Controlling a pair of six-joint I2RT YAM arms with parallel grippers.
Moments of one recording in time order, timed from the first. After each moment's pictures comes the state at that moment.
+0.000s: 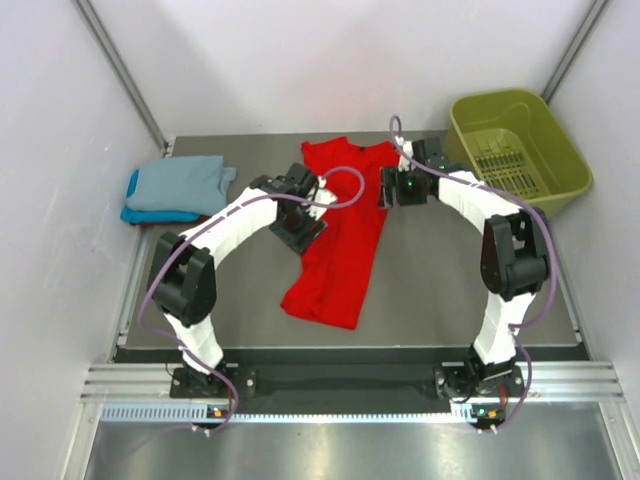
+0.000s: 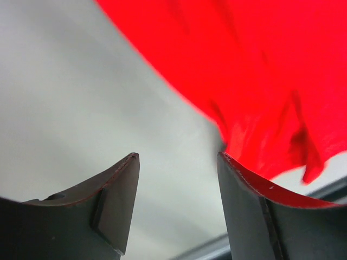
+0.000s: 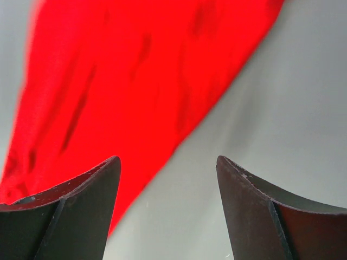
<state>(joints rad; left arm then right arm) -0.57 1.79 1.52 -0.93 0.04 0.22 0.28 1.89 1.49 -0.44 -0.27 0.11</state>
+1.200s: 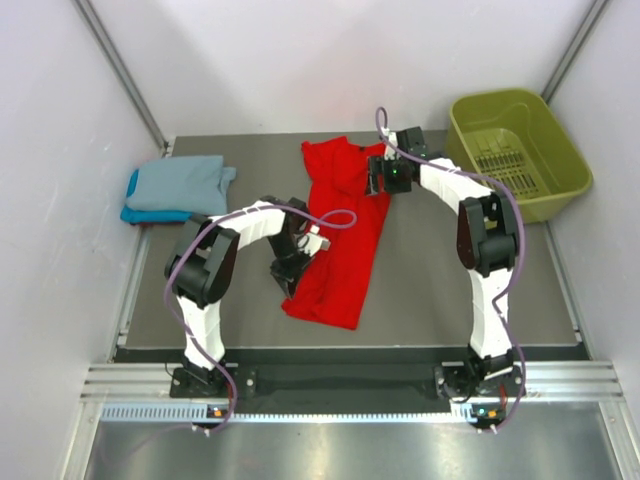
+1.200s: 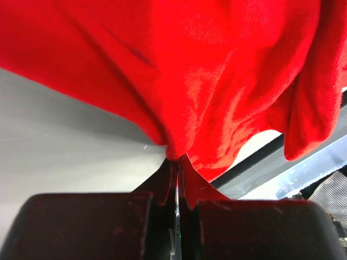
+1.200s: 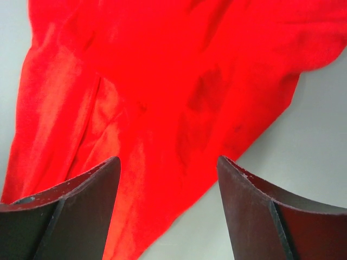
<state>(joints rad) -0.50 1.96 1.29 -1.05 0.36 0.23 0.30 2.18 1.76 -0.47 -0.30 0.14</state>
